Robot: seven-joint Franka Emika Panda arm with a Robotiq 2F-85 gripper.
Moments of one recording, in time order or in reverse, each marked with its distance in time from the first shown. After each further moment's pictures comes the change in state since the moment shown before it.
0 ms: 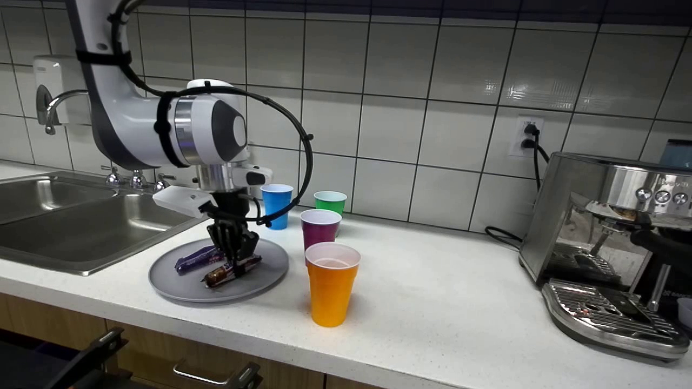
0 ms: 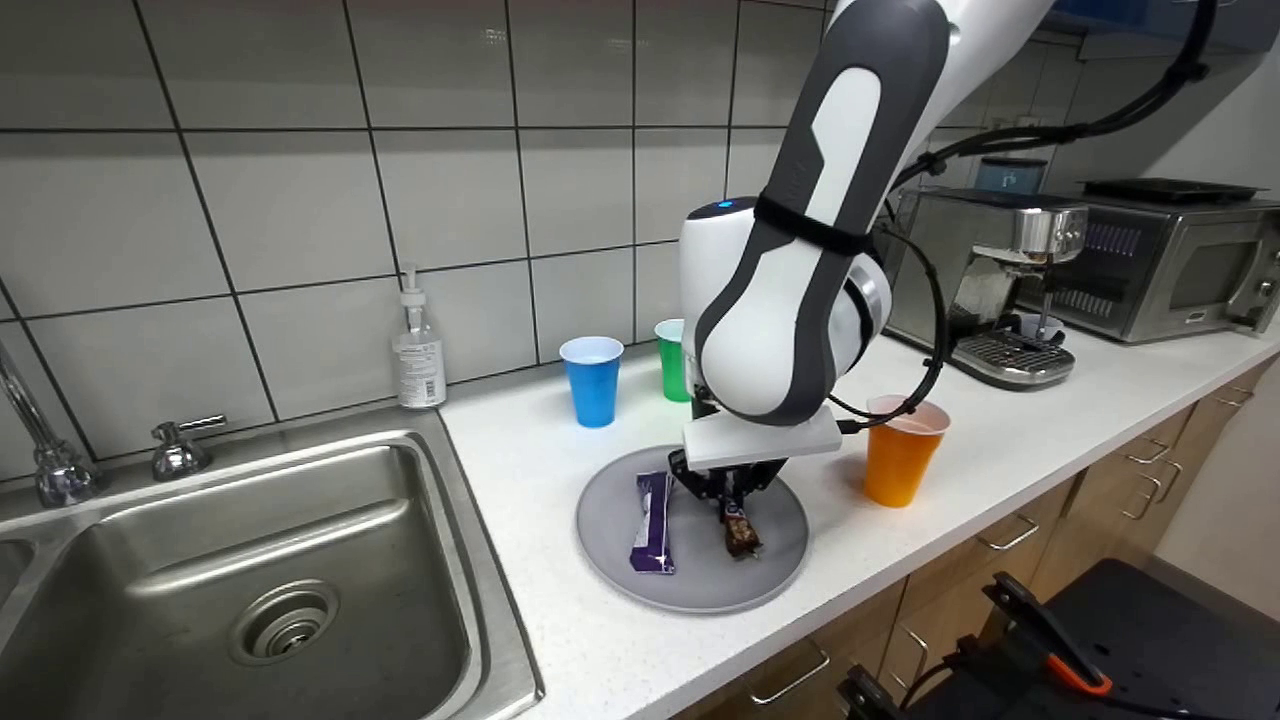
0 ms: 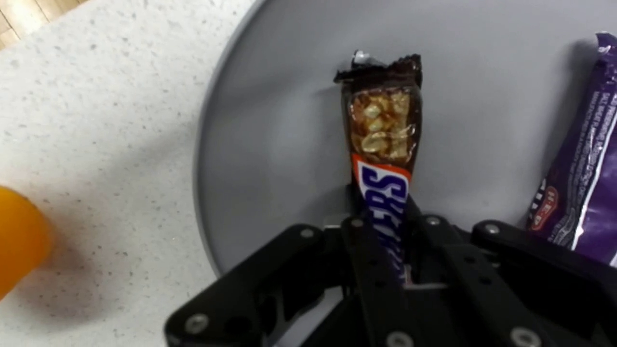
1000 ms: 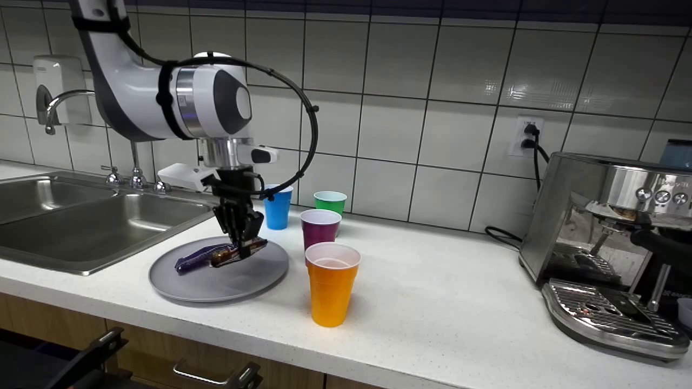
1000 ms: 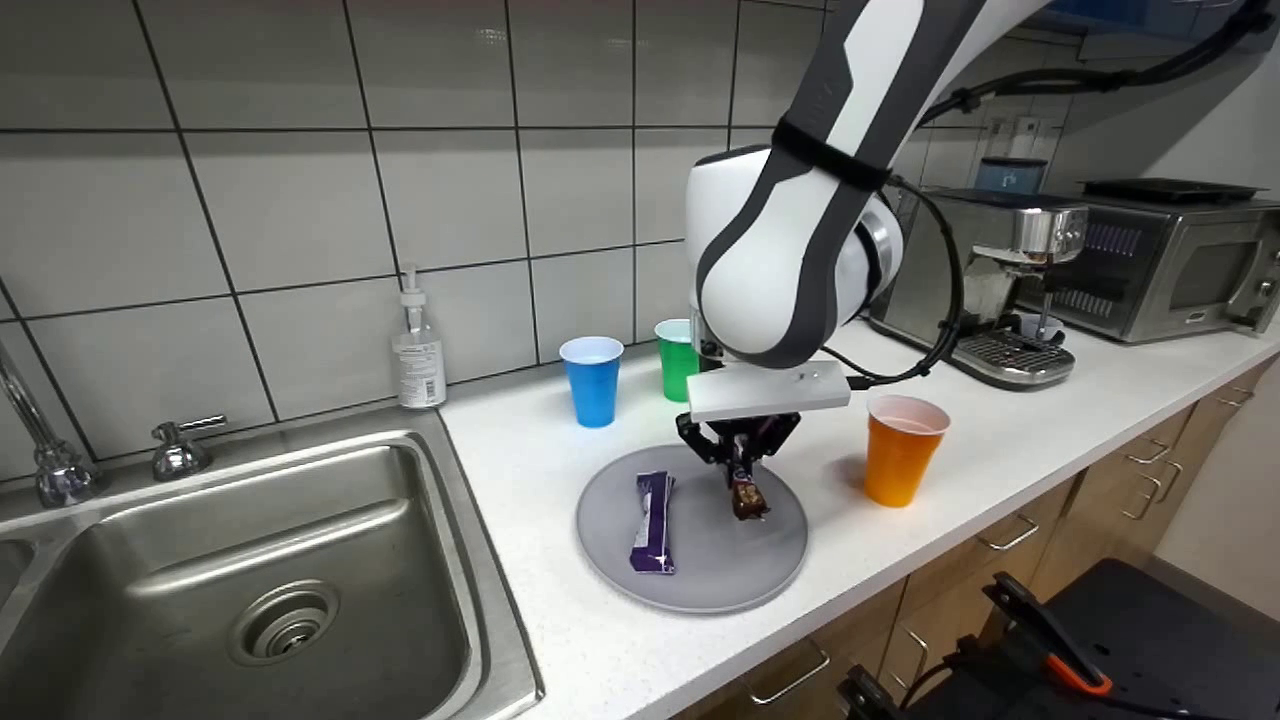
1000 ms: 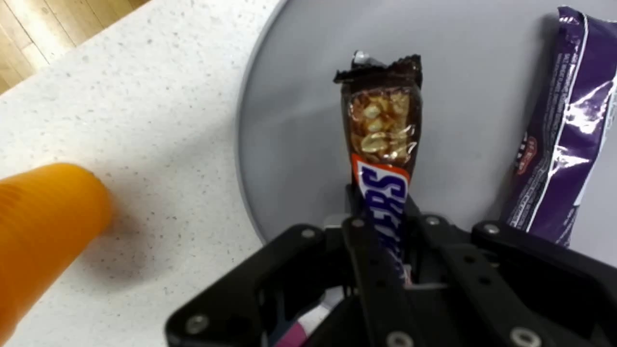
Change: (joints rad) arm -0.013 -0.124 -0.005 -0.007 0.020 -0.125 -0.001
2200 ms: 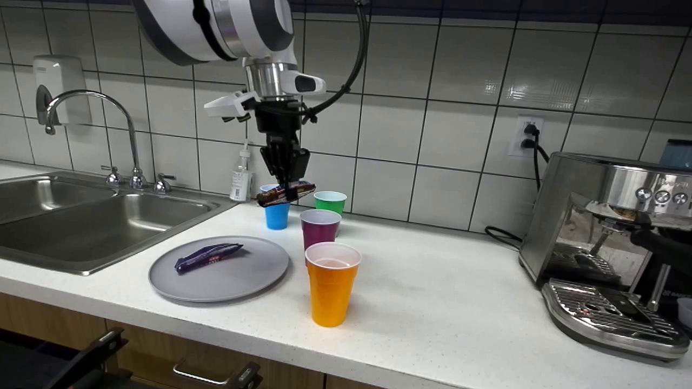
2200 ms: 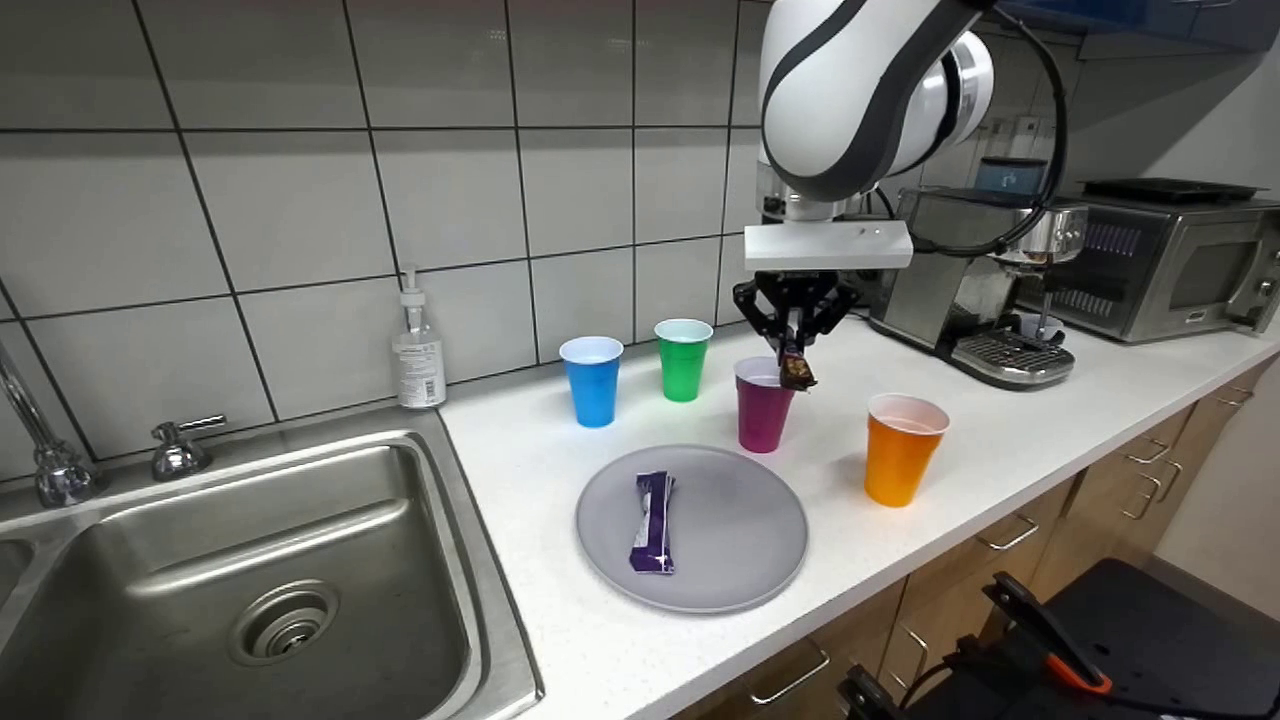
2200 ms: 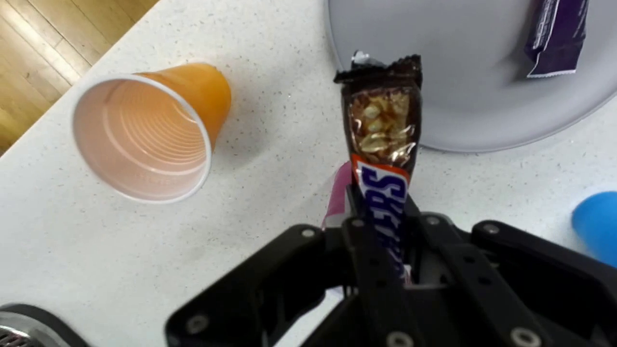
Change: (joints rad) arm -0.239 -0.291 0.070 0.031 -0.034 -0.221 0.004
